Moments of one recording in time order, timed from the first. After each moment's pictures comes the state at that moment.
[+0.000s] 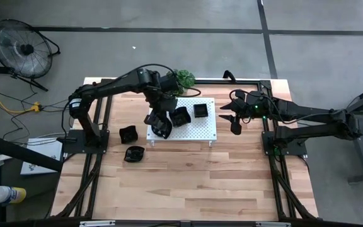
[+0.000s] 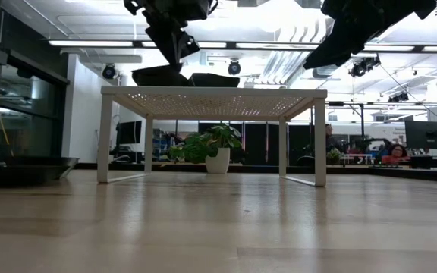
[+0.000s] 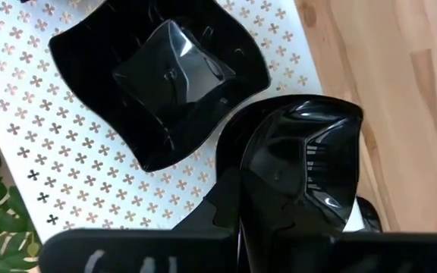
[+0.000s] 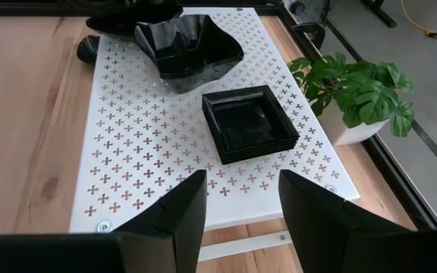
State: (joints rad) left arm 0.29 1.74 1.79 -1.35 0.24 0.60; right arm -0.25 0.89 0.72 -0.34 -0.01 -0.09
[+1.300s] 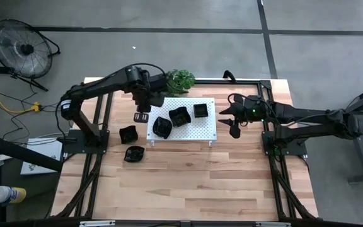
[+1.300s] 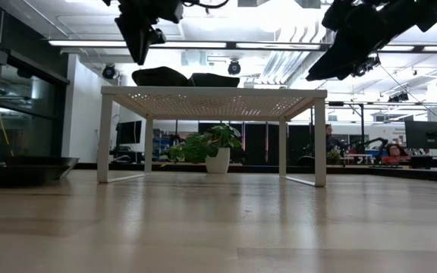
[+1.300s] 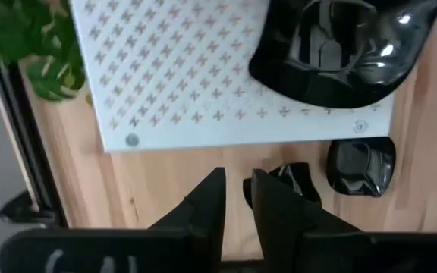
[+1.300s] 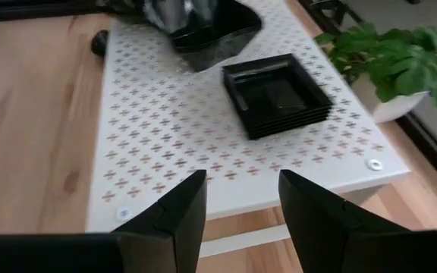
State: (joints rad) left arm 0.29 1.64 1.78 -1.57 -0.03 0.37; right arm -0.23 0.89 0.63 -0.26 -0.04 0.00
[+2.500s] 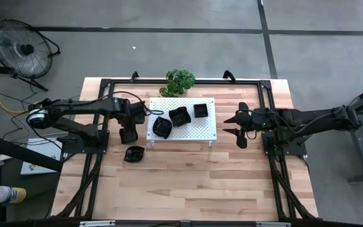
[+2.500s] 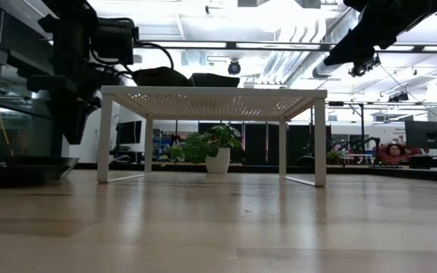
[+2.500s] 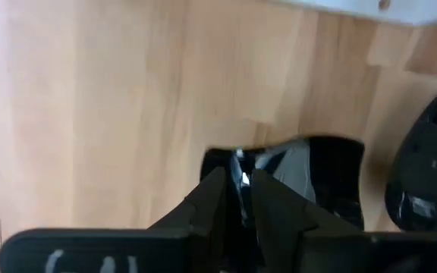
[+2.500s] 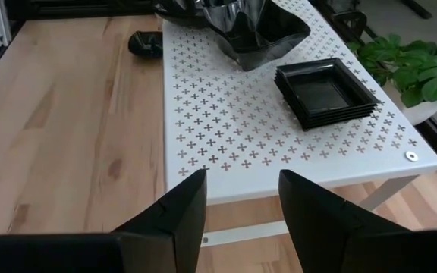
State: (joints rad) left arm 0.29 1.22 0.77 -0.96 -0.06 0.13; right arm 0.04 0.78 0.63 -0.37 0.16 0.10
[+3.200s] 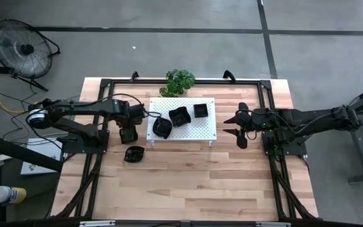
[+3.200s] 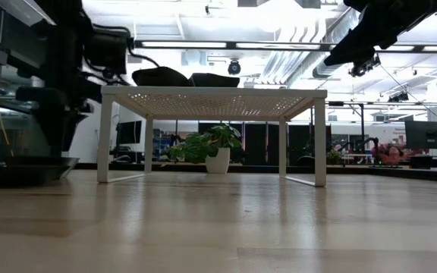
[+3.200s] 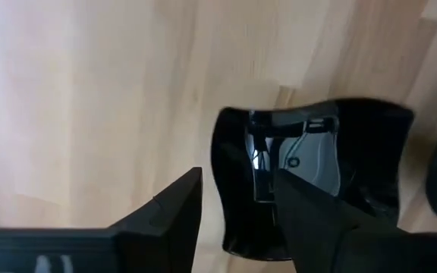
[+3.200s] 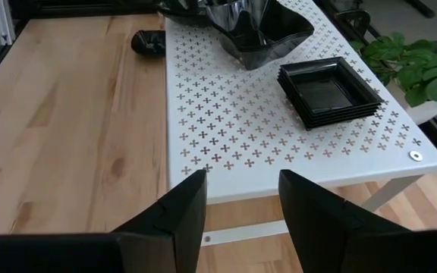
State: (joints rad) left arm 0.30 1.22 0.72 -0.97 -0.11 0.08; right arm 0.04 0.78 0.63 -0.37 0.15 0.11
